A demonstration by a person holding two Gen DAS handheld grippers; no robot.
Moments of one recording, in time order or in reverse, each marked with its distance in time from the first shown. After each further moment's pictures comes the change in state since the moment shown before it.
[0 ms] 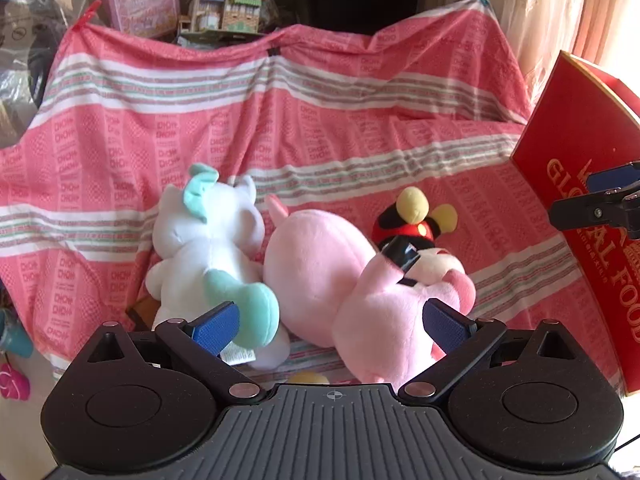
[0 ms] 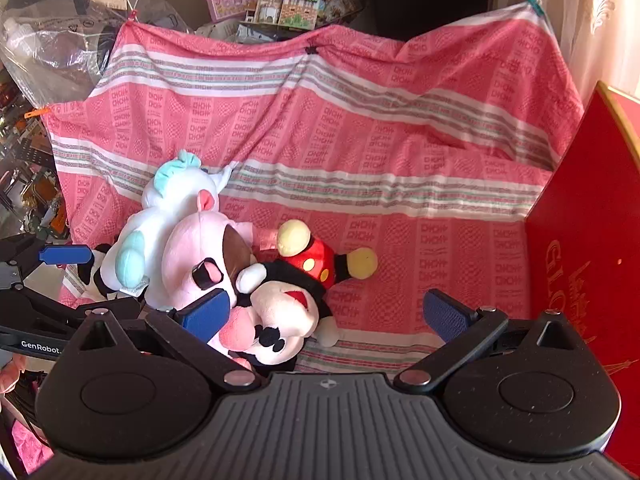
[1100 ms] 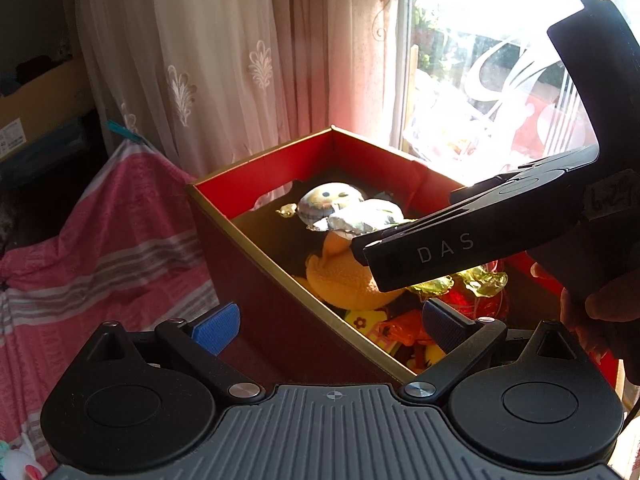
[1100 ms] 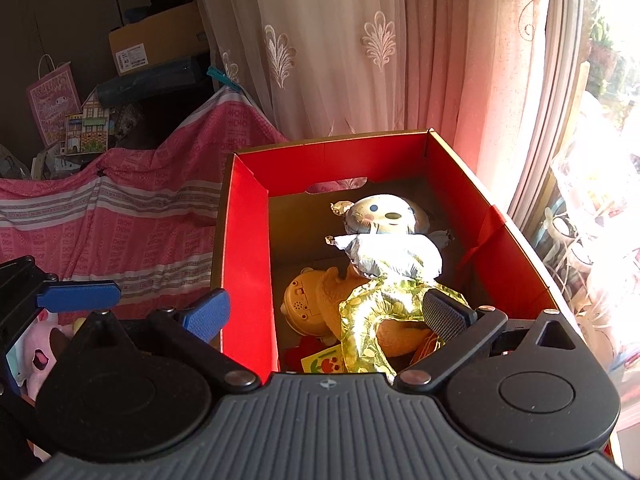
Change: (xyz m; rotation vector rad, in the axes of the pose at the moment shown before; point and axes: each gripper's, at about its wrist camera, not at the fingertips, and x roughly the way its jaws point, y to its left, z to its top) left arm -0.029 -0.332 0.108 0.447 -0.245 -0.422; right arm -0.152 -0.208 -0.029 0.290 -0.230 -0.370
